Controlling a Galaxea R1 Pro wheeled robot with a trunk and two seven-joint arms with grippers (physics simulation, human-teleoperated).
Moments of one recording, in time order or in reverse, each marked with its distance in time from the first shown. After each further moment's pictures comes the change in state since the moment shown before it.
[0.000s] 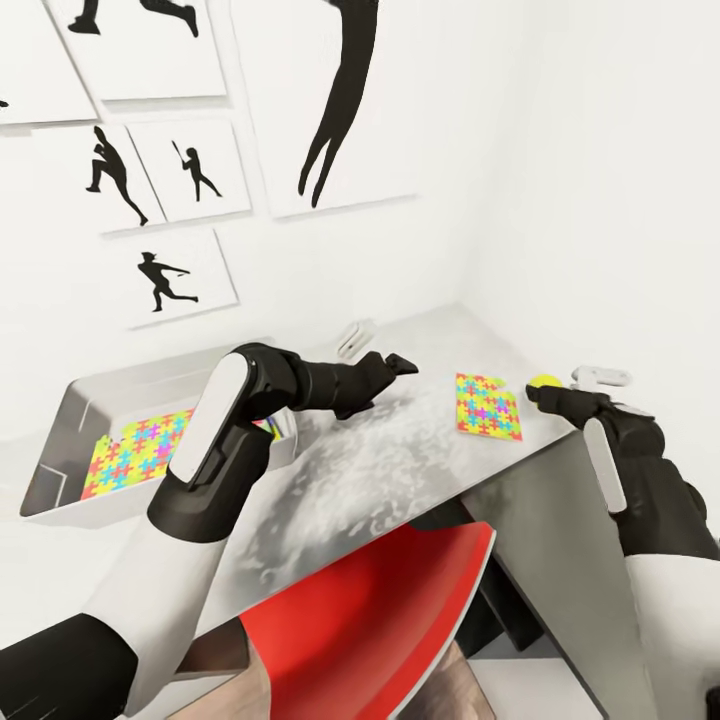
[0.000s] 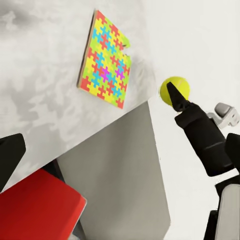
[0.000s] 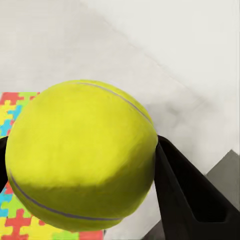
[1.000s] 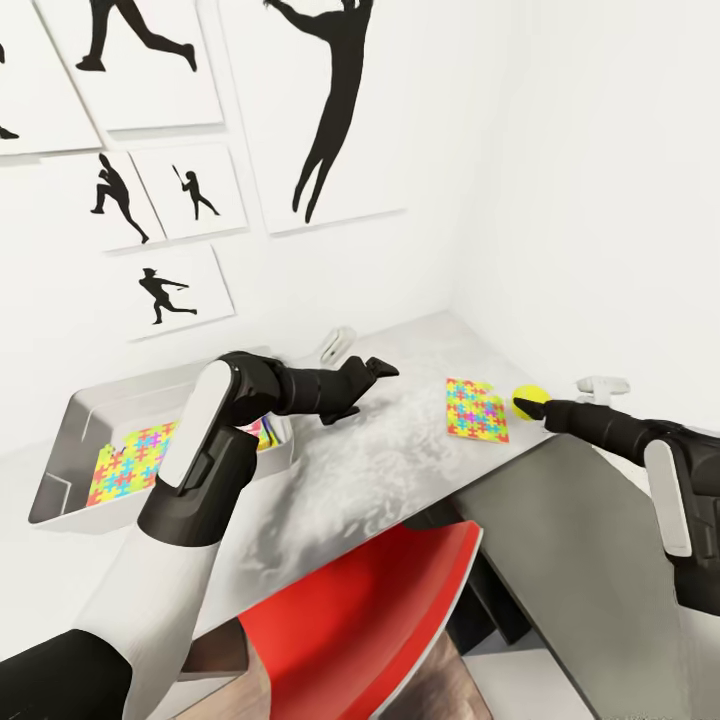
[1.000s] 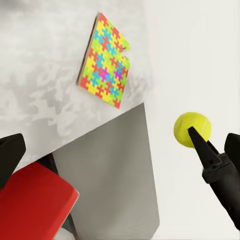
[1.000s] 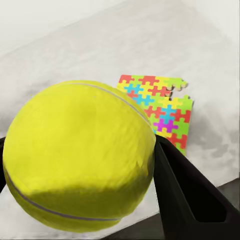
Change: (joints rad) left arm 0.041 0.013 0.078 0.009 -0.001 0.018 -0.003; right arm 0.149 -0.046 -0.123 -0.300 -0.015 0.231 0.498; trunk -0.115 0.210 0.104
